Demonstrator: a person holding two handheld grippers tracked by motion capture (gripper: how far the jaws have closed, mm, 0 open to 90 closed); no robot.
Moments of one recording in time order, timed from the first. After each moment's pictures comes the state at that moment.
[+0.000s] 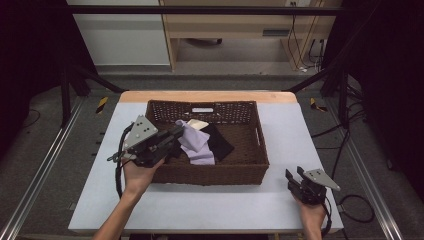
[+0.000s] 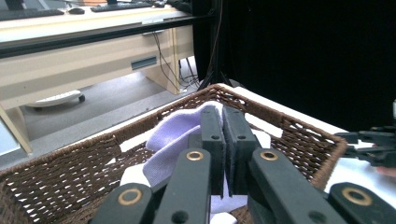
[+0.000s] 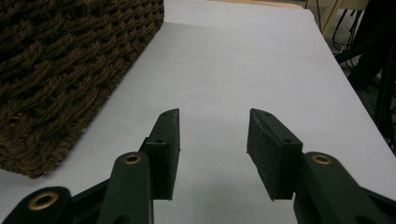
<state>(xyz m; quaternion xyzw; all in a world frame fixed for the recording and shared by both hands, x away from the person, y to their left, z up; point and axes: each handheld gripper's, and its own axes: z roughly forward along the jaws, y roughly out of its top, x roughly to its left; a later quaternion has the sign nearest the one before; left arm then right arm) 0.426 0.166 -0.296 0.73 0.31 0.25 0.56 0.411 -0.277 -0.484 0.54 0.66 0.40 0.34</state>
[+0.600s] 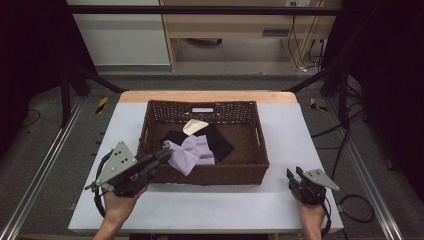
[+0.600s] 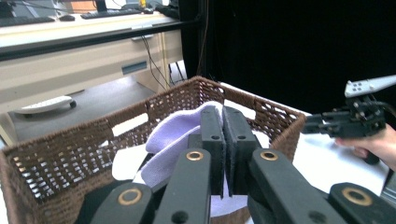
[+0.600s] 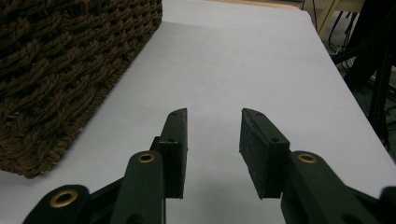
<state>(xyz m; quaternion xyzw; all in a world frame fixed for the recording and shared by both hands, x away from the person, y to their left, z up) 0.372 0.193 -0.311 0.73 0.29 0.25 0.57 0.410 -0.275 -0.484 0.54 0.66 0.40 0.35</state>
